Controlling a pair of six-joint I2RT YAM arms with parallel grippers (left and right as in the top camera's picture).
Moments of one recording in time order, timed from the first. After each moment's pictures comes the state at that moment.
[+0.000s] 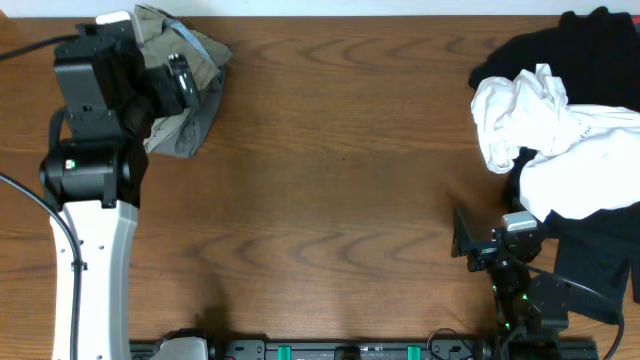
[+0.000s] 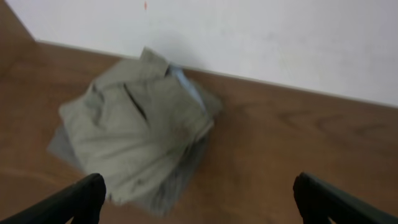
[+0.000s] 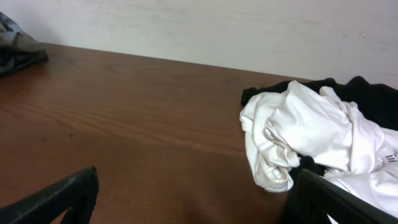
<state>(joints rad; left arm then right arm) 0.06 1.29 1.43 -0.70 -0.01 -0.15 -0.01 0.03 0.07 -0.20 -0.16 -0.06</state>
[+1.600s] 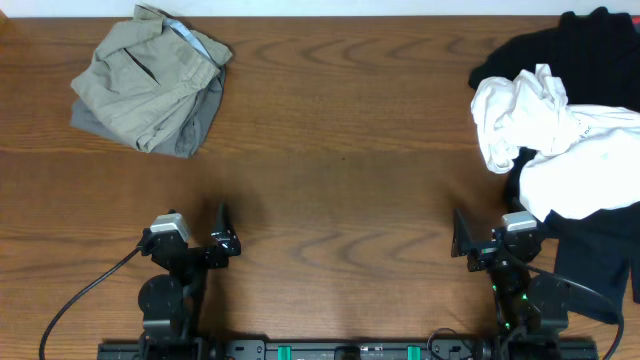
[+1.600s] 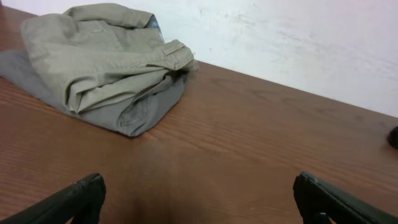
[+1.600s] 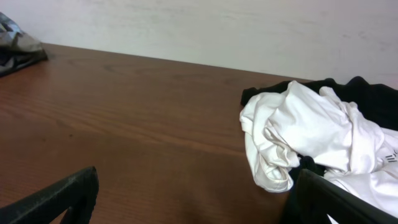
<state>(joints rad) 0.00 0.01 0.08 -0.25 0.03 -0.29 -0.01 0.03 0.07 -0.20 -0.16 -0.06</state>
